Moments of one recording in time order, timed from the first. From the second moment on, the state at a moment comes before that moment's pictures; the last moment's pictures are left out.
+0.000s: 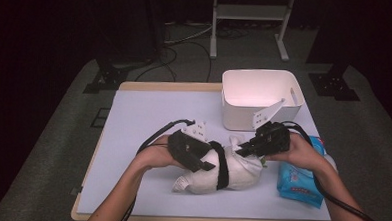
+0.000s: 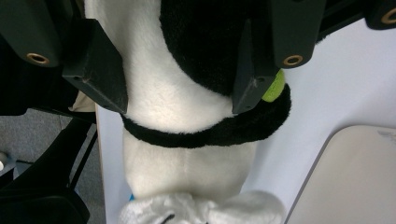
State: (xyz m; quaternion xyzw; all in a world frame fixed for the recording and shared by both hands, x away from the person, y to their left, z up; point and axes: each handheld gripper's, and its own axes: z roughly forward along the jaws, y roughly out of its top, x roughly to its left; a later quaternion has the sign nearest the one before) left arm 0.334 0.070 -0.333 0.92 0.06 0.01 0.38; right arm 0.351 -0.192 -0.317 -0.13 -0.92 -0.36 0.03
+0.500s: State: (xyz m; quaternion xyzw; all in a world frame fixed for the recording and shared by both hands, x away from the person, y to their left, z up) left arm 0.333 0.067 -0.335 0.92 0.07 0.00 0.39; right arm 0.349 -0.210 -0.321 -0.15 -0.92 -0.37 0.03
